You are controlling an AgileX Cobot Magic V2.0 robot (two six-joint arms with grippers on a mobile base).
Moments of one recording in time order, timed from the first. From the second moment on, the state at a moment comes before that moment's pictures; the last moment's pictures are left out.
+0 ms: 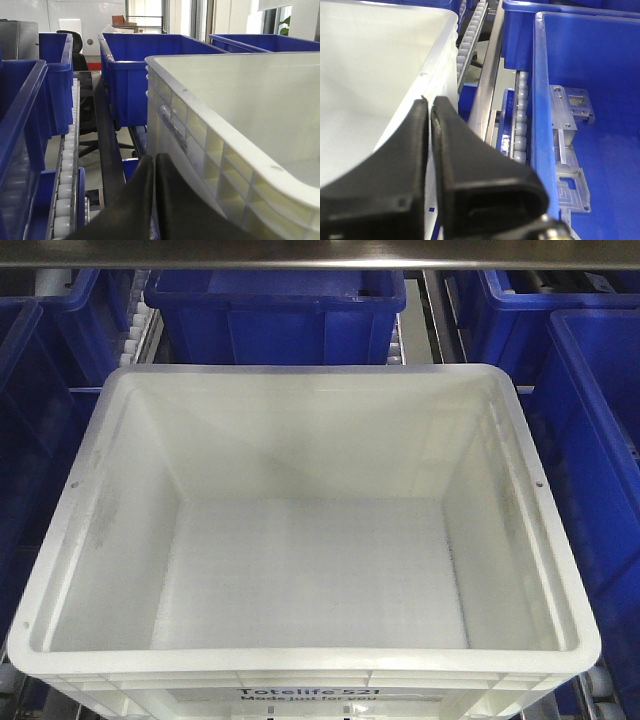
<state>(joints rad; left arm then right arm) -0.23 -0.01 0.03 -0.11 0.03 0.05 0.22 0.12 -0.35 0.20 0.41 -0.20</state>
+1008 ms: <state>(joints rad) -0.23 -0.01 0.03 -0.11 0.08 0.05 0.22 0.12 -0.35 0.20 0.41 -0.20</state>
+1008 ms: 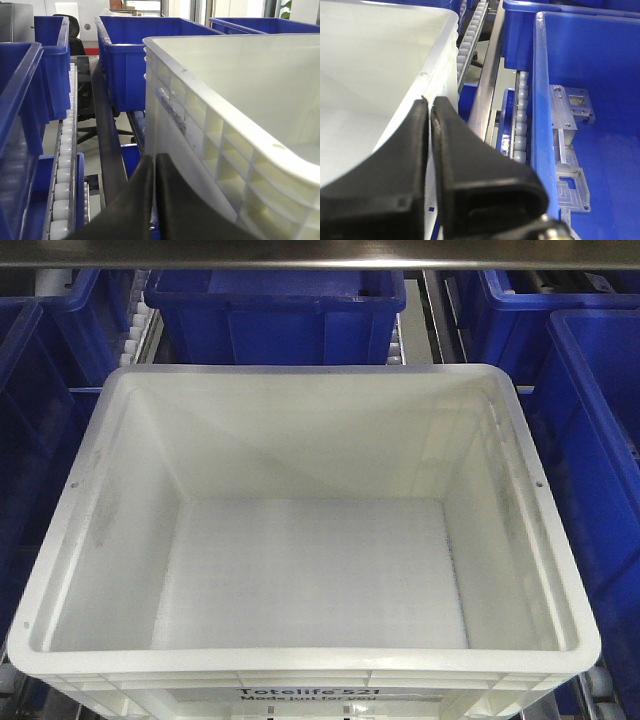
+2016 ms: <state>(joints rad) -0.23 -0.01 0.03 -0.11 0.08 0.05 0.22 -0.01 0.03 0.10 0.14 -0.04</state>
